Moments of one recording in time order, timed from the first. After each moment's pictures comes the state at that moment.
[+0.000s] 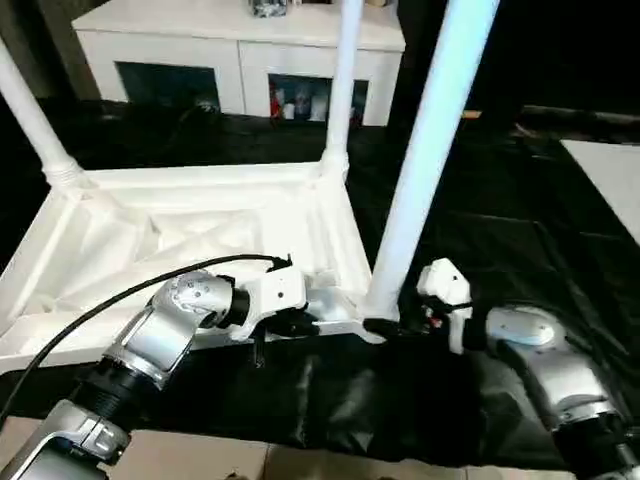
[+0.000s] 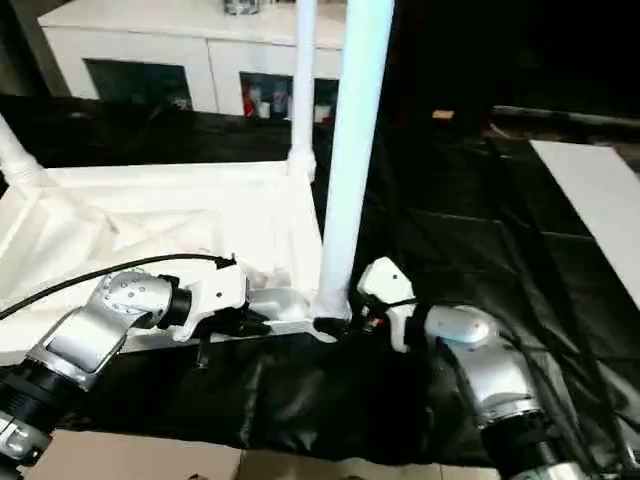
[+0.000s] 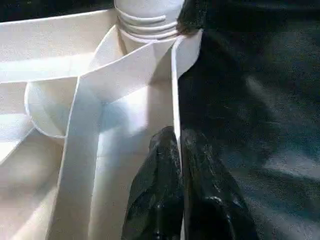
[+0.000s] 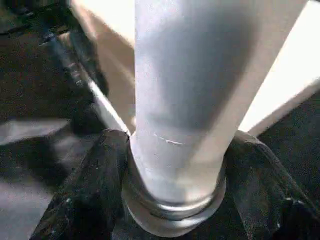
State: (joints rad) left arm -0.48 0.43 -0.41 0.28 0.07 0.24 -1.07; right arm -0.27 -0.36 0.18 0.28 0.15 0.13 0.83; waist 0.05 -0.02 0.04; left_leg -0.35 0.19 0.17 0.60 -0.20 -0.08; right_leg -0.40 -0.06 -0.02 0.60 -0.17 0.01
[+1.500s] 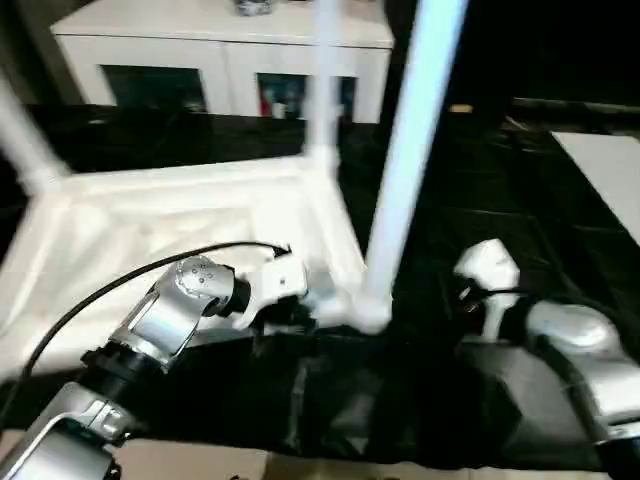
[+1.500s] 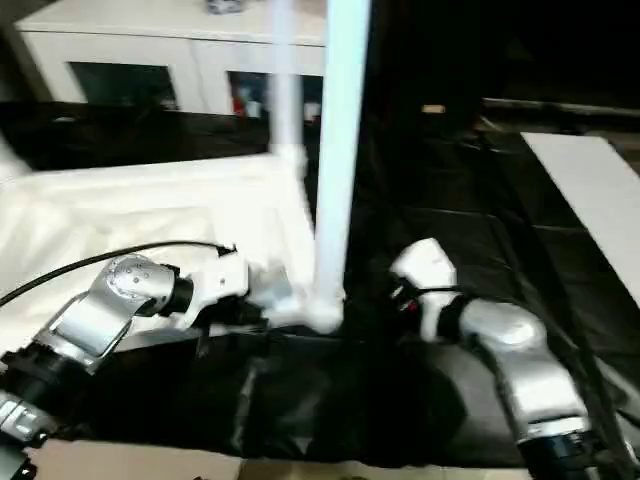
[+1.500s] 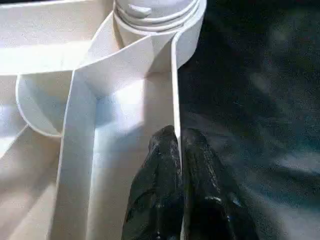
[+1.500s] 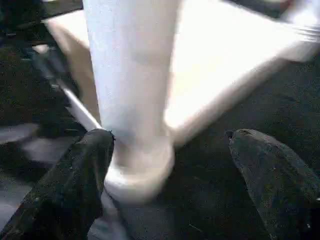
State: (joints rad) left arm -0.53 0.48 -0.45 0.29 0.07 0.24 -1.20; right arm -0.18 -0.51 0.13 0.00 0.22 0.28 0.87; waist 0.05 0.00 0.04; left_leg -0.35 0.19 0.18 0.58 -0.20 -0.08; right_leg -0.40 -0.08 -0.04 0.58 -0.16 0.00
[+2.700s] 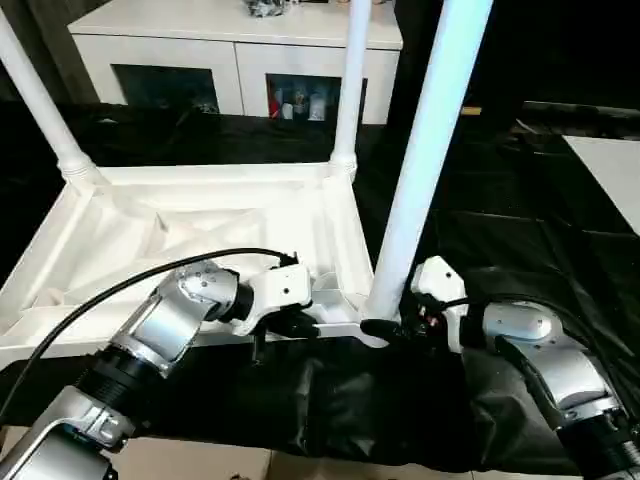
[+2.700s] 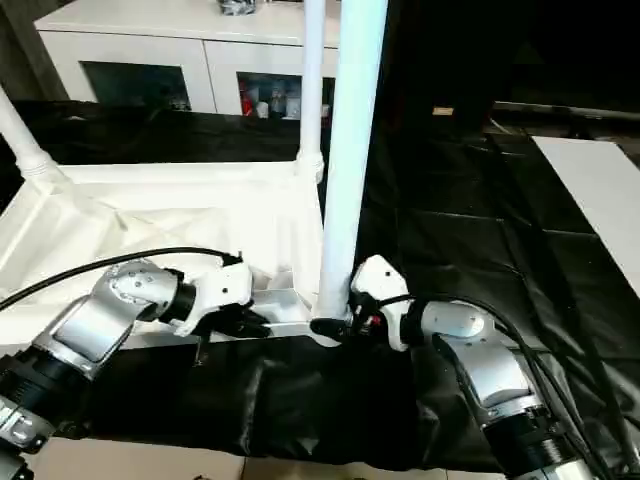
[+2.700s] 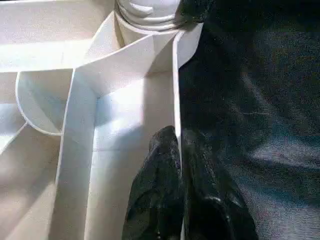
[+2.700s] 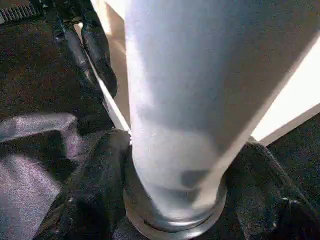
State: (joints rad) left arm -0.52 0.49 -0.46 0.26 0.07 0.26 -1.20; right arm -0.27 -0.46 0.24 0.17 0.16 0.20 0.94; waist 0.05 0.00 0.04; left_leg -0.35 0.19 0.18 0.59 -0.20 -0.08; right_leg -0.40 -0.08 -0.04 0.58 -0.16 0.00
